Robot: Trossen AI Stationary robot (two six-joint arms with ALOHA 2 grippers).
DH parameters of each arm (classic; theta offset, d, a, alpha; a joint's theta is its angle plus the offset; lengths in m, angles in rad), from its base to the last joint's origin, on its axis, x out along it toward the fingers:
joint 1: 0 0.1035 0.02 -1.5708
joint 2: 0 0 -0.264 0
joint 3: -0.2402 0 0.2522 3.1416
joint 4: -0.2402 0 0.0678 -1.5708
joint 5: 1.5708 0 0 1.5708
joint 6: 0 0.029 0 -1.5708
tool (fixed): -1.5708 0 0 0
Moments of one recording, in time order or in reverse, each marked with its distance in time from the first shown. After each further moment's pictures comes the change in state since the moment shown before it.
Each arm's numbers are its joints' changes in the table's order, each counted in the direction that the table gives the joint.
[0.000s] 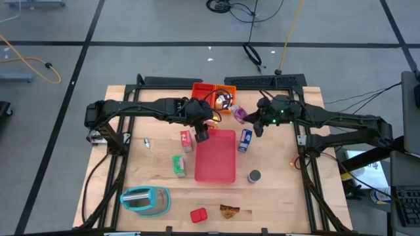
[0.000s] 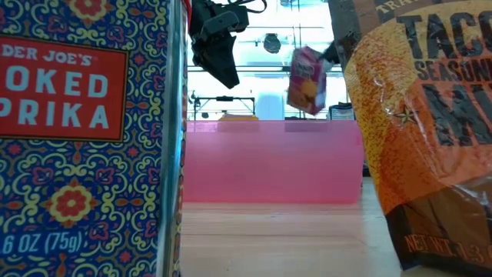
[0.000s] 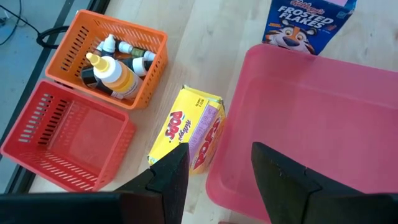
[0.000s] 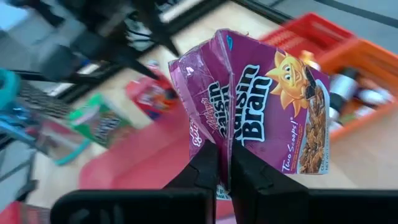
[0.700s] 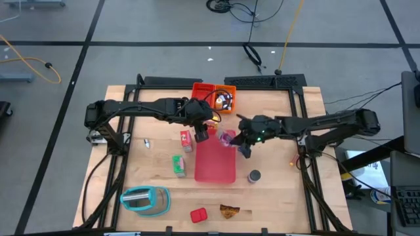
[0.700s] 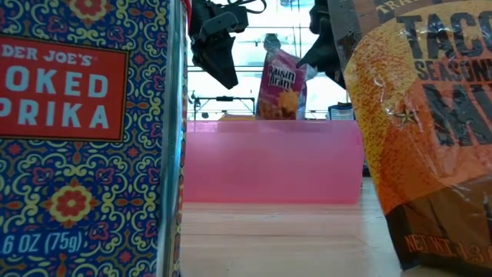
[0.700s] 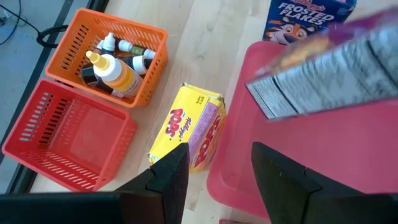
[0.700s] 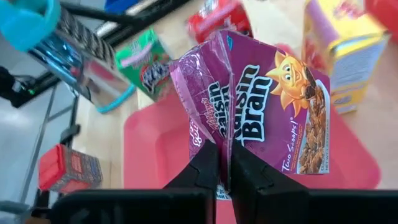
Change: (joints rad) left arm 0.000 0.000 0.000 -0.009 0.000 0.005; right arm 0.234 0.260 0.001 0.185 0.034 0.070
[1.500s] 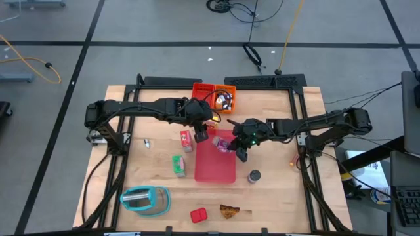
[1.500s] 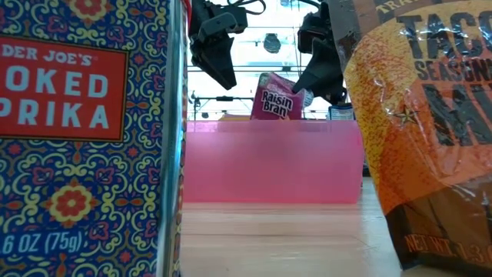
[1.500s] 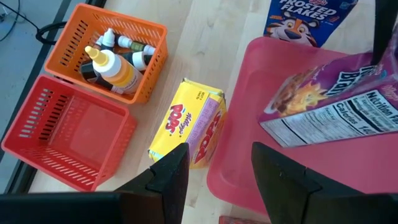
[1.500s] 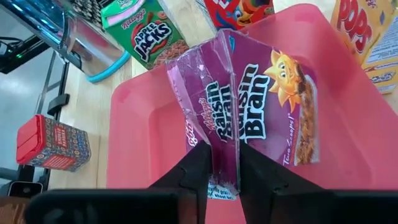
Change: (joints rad) left arm 0.000 0.000 0.000 -0.012 0.000 -0.004; right arm -0.004 0.126 0.000 0.039 0.072 -0.058
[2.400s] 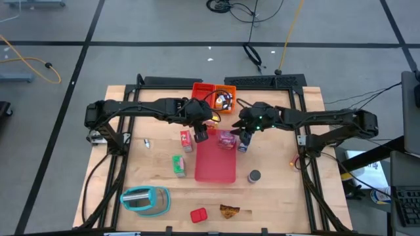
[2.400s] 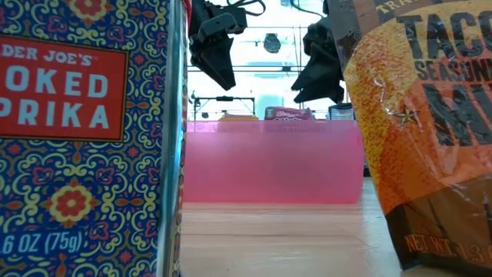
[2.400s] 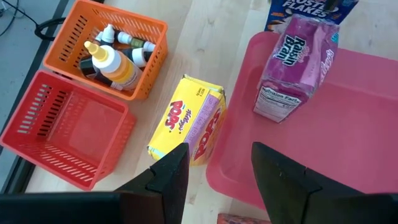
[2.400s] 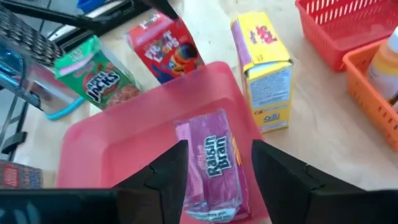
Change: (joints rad) left arm 0.000 0.000 0.000 -0.009 0.000 -0.015; right arm -0.192 -0.104 0.025 -0.021 0.004 -0.115
